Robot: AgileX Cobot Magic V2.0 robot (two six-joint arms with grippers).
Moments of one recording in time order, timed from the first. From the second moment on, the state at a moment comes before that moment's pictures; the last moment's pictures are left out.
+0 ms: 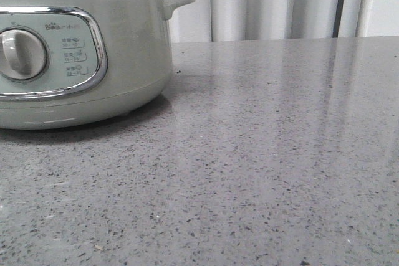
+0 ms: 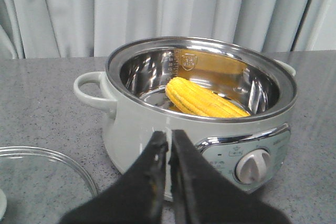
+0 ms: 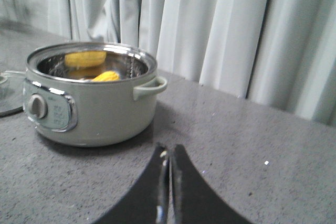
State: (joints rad) left arm -0.14 0.23 -0.50 -0.36 0.51 0.21; right arm 0.73 0.18 -0.53 -0.37 0.45 0.18
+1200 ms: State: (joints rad) left arm -0.15 0.12 -0.01 -0.24 0.17 0.23; right arm 0.72 0.18 -0.53 -0.39 0.44 0.19
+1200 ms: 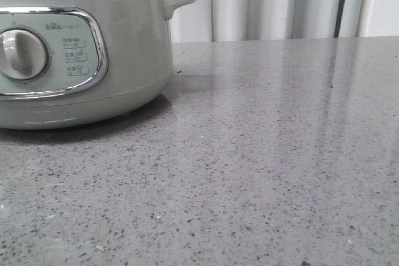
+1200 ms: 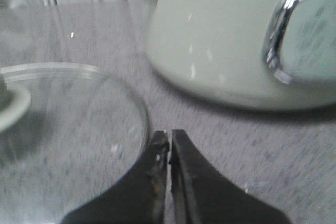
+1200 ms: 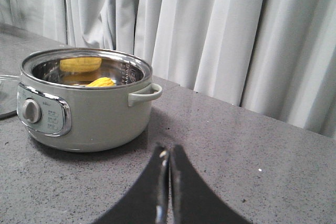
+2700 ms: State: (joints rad) left arm -0.15 0.00 0.00 -0.02 0.31 0.23; right arm 0.68 0.13 -0.42 -0.39 0.37 0.19
